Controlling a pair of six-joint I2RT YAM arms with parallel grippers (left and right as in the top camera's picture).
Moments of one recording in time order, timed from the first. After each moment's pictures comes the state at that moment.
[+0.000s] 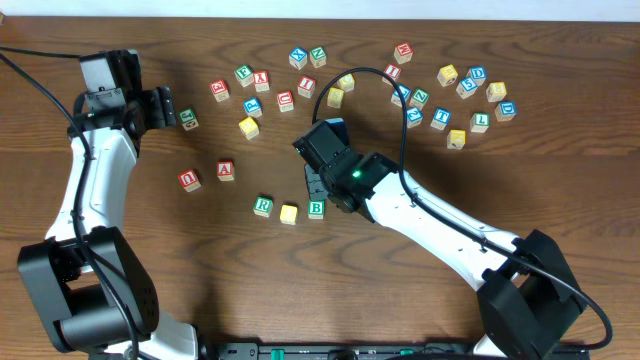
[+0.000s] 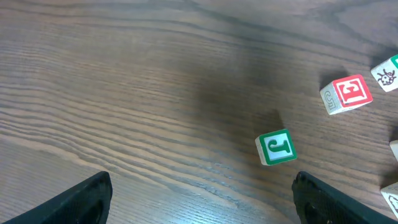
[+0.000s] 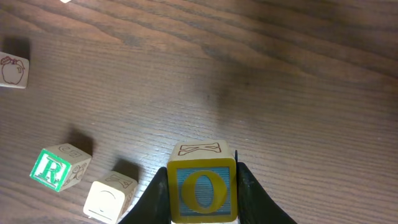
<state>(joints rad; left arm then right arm) 0.22 1.73 1.28 -0.42 -0.09 0.06 0.78 1.79 1.31 -0.61 0.19 0.55</state>
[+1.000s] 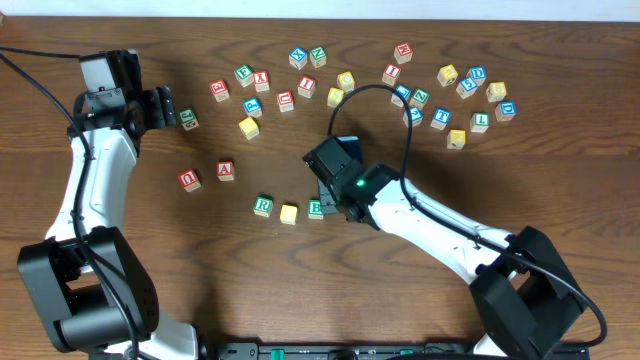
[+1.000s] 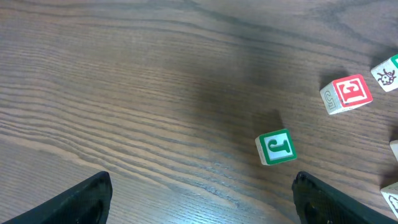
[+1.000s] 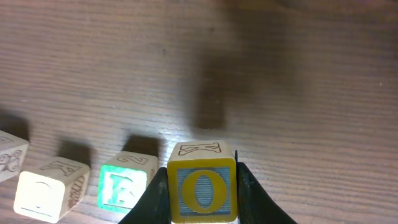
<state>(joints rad) 0.22 1.73 1.28 -0.42 -0.09 0.06 0.76 1.79 1.18 -0.60 0.19 0.63</state>
